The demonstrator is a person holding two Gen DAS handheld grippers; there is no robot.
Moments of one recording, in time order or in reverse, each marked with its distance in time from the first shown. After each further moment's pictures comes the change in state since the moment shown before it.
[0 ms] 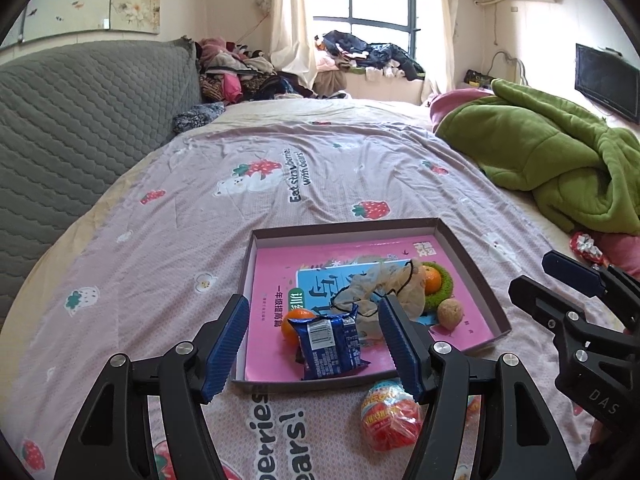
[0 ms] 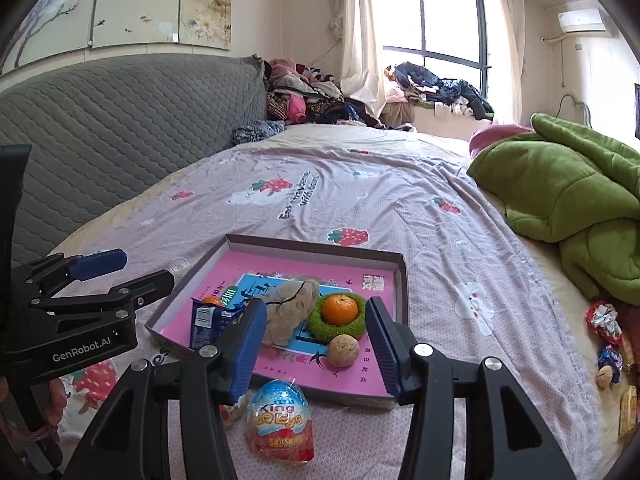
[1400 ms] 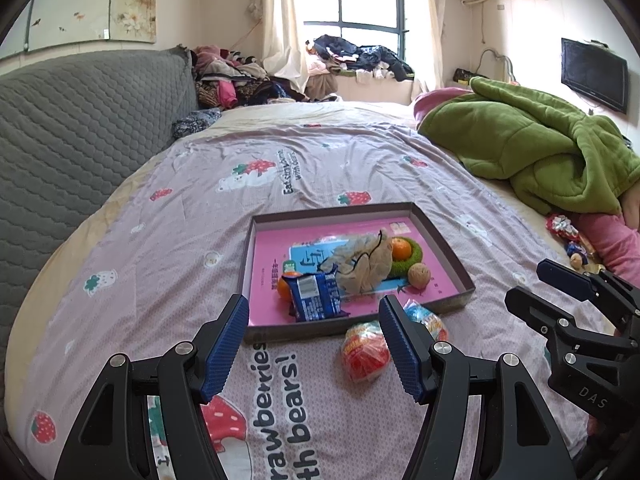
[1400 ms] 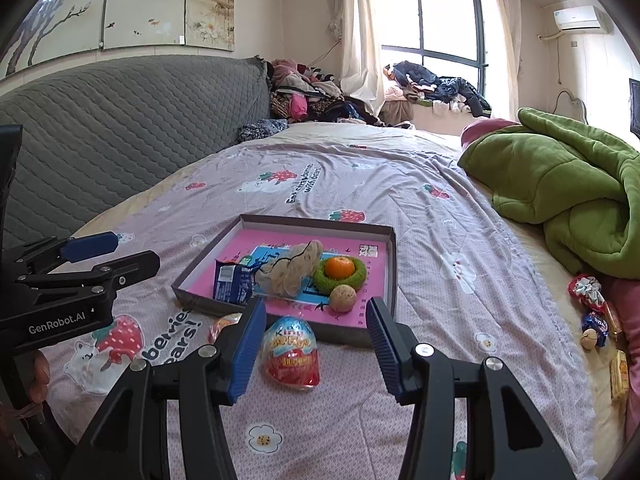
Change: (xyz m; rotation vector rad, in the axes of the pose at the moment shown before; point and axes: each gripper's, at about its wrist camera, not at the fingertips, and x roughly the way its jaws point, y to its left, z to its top) left arm -0.068 -0.010 -0.034 0.027 -0.005 -0.012; right arm -0.059 0.002 -0.040 0.007 0.010 0.004
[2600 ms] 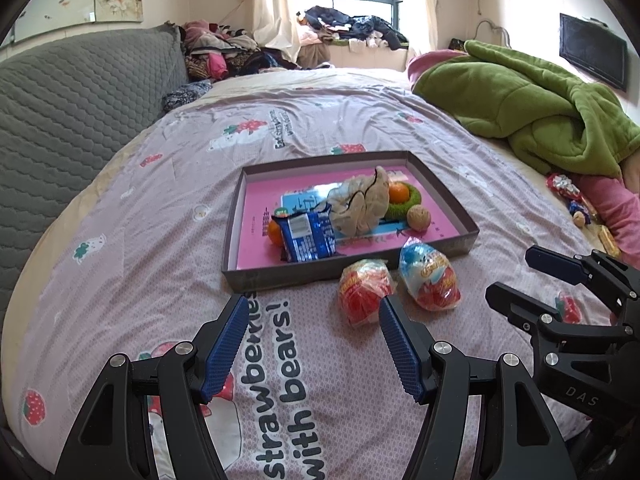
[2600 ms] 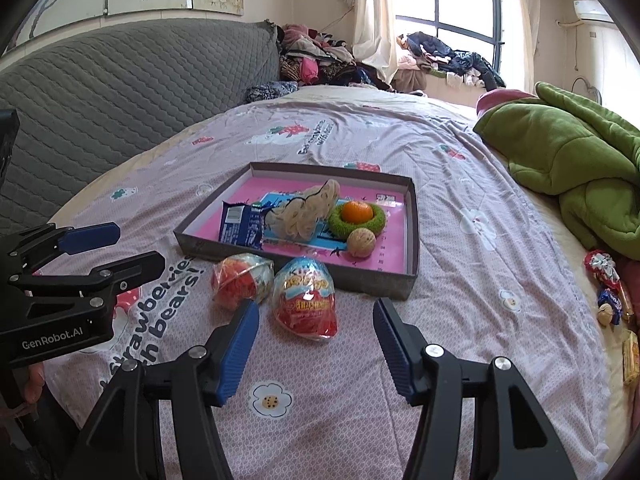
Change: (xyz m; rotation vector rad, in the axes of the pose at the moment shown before) left arm 0.020 -0.008 -0.039 0.031 0.114 -0.007; right arm 0.027 0.011 -0.034 -0.026 0.133 0.024
